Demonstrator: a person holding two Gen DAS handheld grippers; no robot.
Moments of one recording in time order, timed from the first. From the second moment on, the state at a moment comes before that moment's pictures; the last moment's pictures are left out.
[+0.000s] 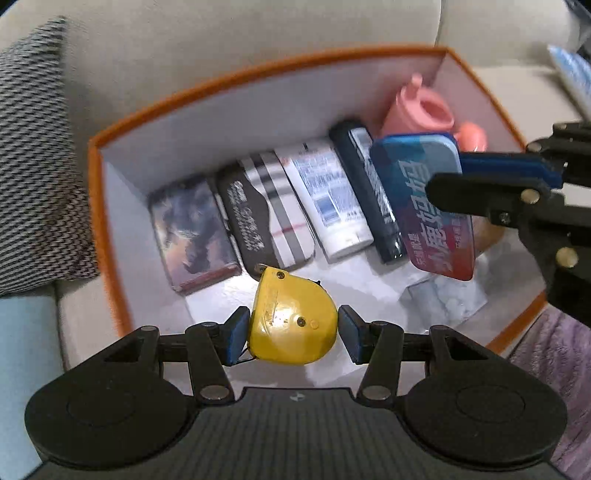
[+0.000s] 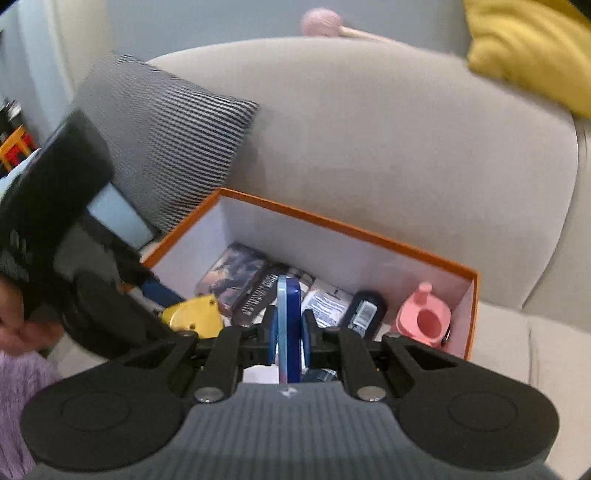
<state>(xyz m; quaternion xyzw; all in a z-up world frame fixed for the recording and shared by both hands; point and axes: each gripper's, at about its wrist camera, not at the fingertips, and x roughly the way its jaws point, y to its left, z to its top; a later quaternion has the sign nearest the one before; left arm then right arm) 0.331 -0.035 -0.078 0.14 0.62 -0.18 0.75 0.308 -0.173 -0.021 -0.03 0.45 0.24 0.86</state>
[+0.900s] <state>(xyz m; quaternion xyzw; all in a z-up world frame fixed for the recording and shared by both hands) 0.325 -0.010 -0.070 0.14 0.58 -0.17 0.79 0.336 -0.155 -0.075 -0.01 0.55 0.29 0.78</state>
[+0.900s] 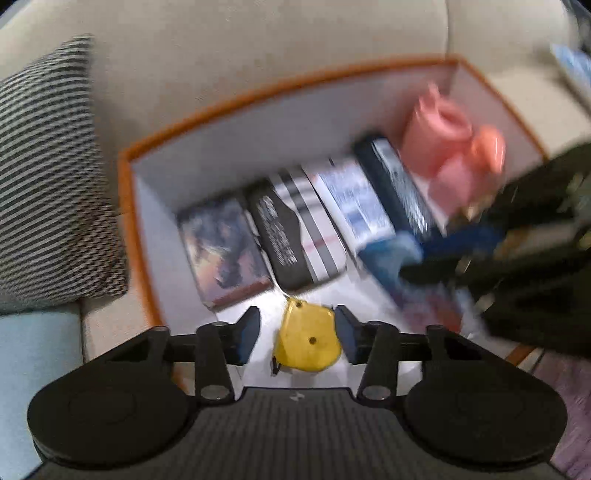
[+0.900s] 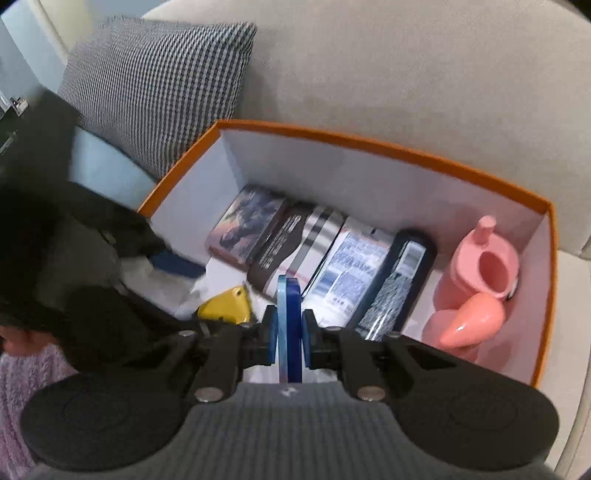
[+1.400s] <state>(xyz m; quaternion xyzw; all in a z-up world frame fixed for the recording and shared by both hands) 0.310 0.006 -0.061 0.10 0.56 -0.16 0.81 0.358 -0.134 -0.117 0.04 0.64 0.26 0.72</state>
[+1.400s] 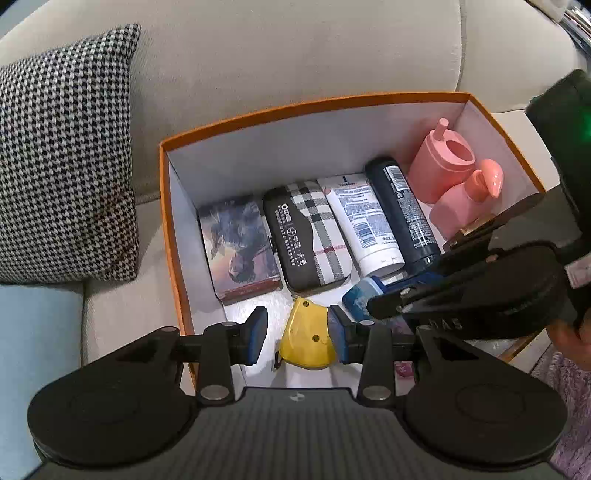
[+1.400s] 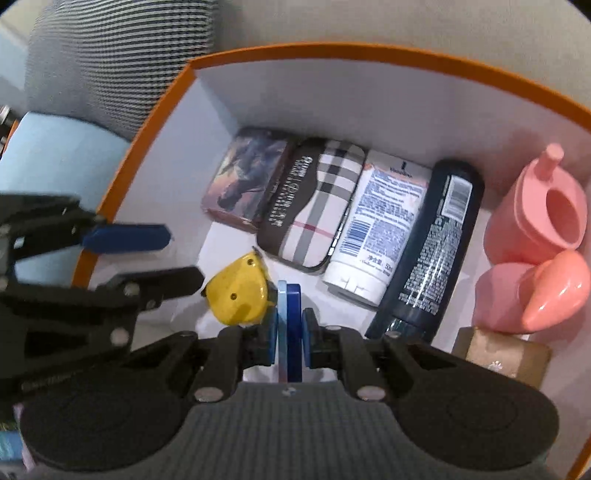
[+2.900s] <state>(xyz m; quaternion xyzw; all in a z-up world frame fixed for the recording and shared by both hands) 0.185 -0.004 0.058 0.08 0.33 -0.12 0.93 0.241 -0.179 0.032 -0.03 0.44 0.22 0.87</state>
